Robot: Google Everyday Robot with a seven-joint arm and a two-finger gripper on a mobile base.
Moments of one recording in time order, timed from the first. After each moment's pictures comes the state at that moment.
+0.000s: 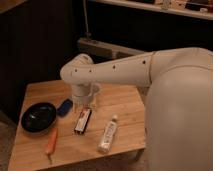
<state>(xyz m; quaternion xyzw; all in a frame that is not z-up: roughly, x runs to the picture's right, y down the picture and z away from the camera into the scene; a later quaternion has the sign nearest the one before) -0.103 0.096 0.704 -0.26 0.23 0.64 0.68</state>
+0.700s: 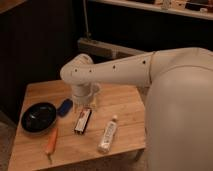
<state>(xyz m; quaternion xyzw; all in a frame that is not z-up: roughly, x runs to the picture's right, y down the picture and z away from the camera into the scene) -0.103 0.096 0.704 -0.26 0.23 0.64 0.68</state>
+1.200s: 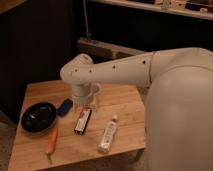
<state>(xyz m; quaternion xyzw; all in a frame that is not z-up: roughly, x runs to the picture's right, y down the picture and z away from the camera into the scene) -0.103 0.096 0.704 -0.26 0.23 0.64 0.68</state>
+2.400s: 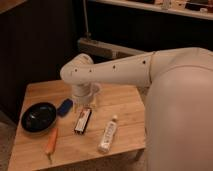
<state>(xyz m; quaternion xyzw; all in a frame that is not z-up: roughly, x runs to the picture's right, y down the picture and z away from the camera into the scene) -0.102 0.096 0.705 -0.26 0.23 0.65 0.68</state>
